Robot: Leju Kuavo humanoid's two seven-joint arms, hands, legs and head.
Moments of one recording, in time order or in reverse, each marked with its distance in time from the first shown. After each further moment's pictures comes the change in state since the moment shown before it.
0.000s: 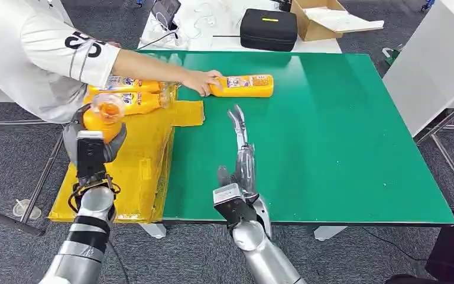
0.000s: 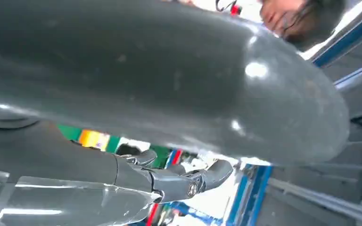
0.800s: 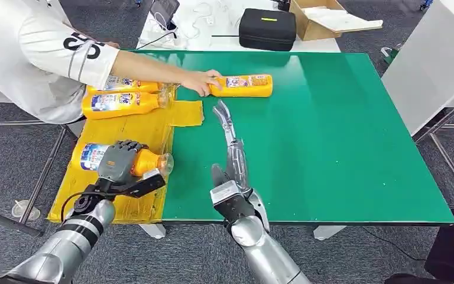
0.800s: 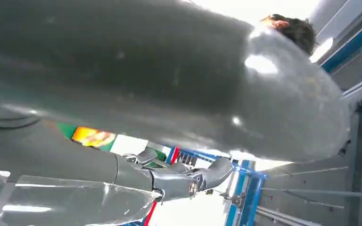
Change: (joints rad) left arm -0.122 0.155 -0.212 0.503 -0.459 -0.117 0.066; right arm -0.027 -0.016 0.040 0.001 -0.057 0.091 -0.008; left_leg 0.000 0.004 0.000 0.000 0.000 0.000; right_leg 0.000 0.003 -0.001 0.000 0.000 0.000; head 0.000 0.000
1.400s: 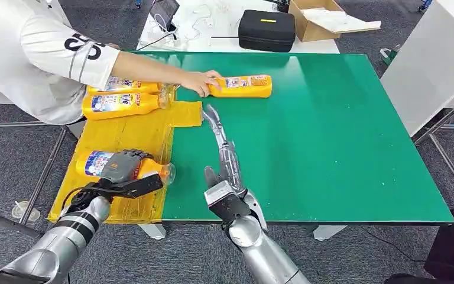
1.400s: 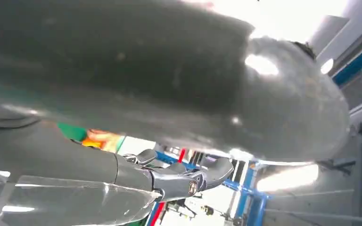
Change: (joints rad) left arm -0.034 0.021 -0.003 0.042 0.029 -0.347 0.026; right arm -0.007 0.000 0.017 0.029 -0.005 0.066 0.015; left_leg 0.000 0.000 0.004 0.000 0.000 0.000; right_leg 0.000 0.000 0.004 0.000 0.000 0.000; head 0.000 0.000
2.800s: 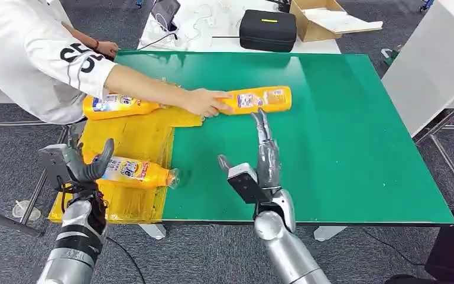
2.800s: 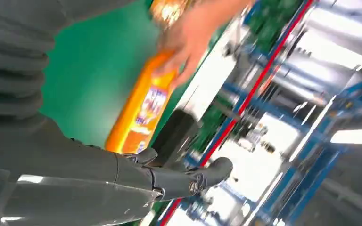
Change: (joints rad) left arm 0.233 -0.191 0.482 -0.481 0.935 0.081 -0.102; right arm 0.028 -0.075 -0.220 0.039 0.262 -0.197 0.182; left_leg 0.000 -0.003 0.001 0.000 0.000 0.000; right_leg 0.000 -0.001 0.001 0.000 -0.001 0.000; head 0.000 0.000
